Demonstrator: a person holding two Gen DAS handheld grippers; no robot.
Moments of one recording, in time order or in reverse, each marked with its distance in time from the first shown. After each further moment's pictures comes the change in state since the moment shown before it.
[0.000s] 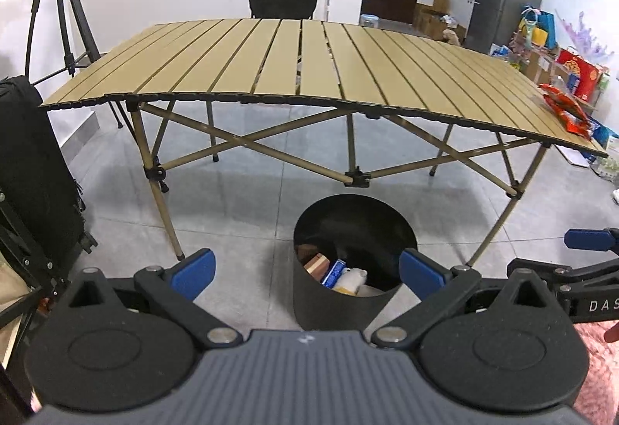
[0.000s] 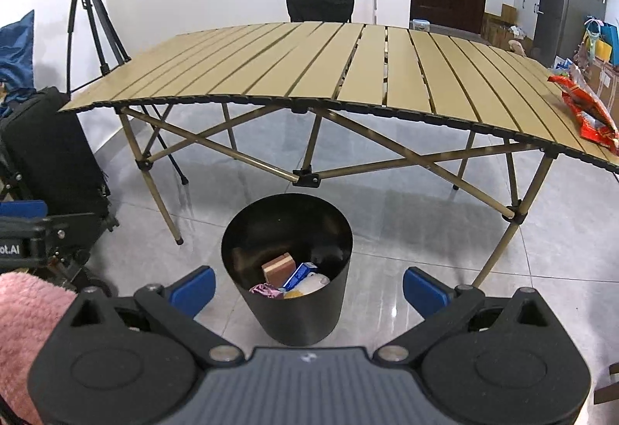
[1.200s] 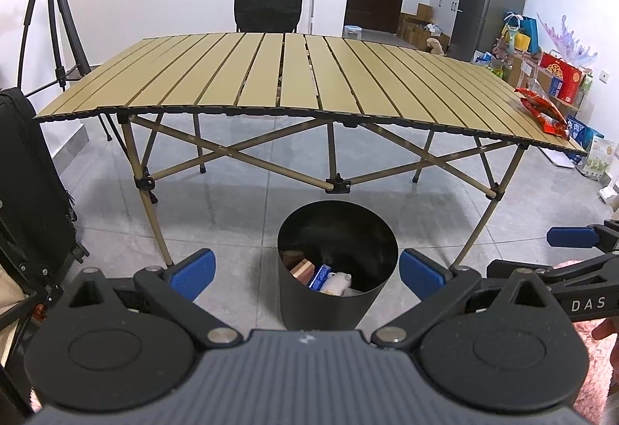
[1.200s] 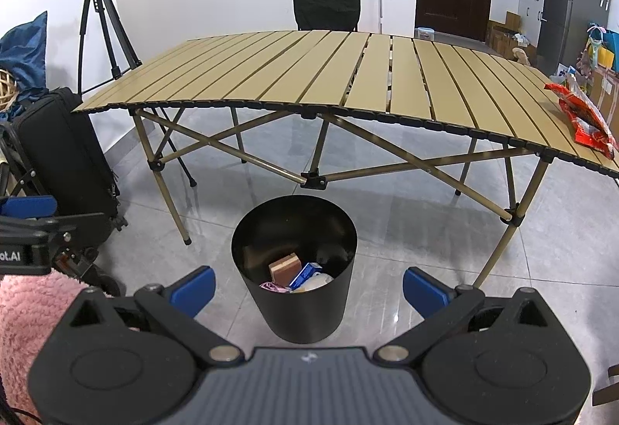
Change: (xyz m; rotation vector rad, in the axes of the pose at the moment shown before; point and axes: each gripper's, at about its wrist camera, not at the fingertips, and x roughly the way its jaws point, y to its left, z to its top) left arm -0.021 -0.007 -0.009 0.021 -0.038 -0.039; right arm -0.023 0.005 -0.011 -0.013 -0.018 0.011
